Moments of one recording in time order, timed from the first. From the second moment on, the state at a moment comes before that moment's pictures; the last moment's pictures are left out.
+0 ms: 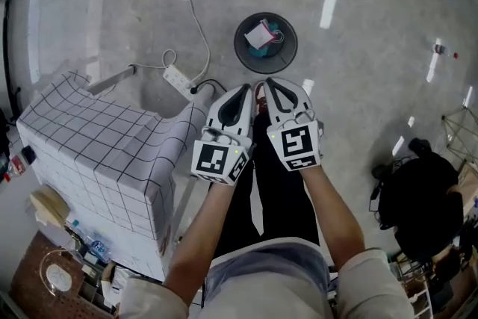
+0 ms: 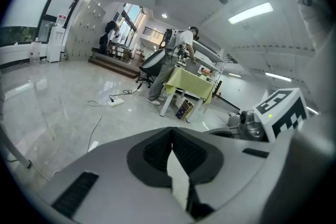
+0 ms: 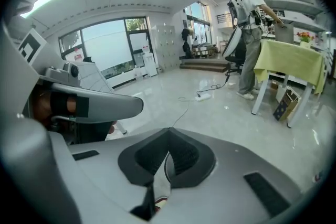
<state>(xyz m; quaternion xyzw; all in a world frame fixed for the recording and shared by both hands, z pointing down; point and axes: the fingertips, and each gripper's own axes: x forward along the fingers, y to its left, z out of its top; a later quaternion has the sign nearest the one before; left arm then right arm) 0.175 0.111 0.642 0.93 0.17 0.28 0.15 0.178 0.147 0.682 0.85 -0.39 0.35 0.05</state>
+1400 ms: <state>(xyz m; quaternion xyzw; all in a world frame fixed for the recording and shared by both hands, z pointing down) 0.164 0.112 0.289 0.97 0.21 0.06 0.09 0.158 0.138 0.301 0.92 -0.37 0.11 0.03</state>
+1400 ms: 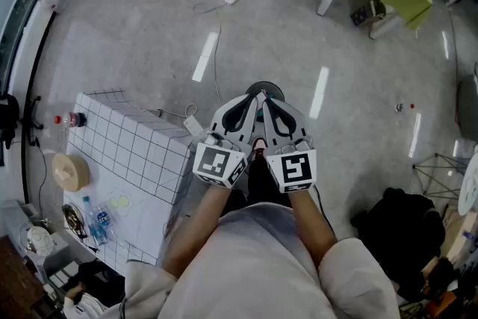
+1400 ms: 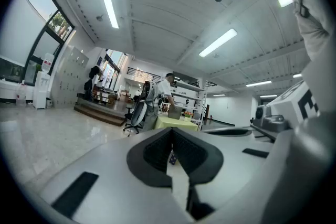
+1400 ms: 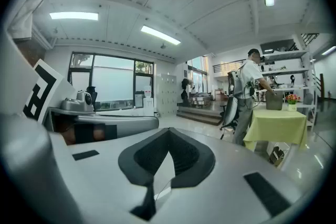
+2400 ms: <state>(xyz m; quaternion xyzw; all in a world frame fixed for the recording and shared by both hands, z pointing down) 0.044 0.025 0.185 0.98 0.18 0.01 0.08 0.045 0.043 0.199 0.90 -0.43 0.05 0.01</state>
